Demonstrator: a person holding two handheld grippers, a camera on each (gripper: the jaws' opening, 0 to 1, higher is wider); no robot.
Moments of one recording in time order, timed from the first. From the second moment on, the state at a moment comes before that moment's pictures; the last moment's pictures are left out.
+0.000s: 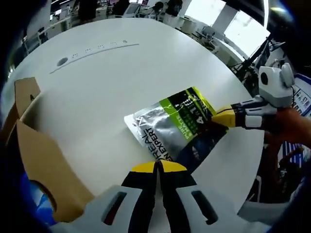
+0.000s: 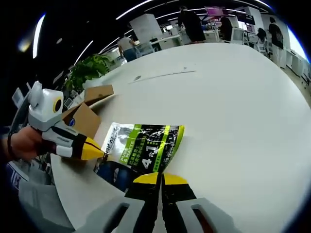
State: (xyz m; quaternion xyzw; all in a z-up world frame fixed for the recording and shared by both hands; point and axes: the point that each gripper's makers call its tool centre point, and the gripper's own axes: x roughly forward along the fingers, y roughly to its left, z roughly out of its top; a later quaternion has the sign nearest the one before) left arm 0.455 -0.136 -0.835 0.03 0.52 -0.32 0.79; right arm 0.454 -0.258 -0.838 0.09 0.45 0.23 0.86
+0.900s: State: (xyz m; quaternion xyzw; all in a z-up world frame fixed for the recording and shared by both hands) left arm 0.453 -0.128 -0.840 0.10 0.52 -0.32 0.78; right arm 0.448 -0.257 -0.846 0.07 0.46 0.23 0.86
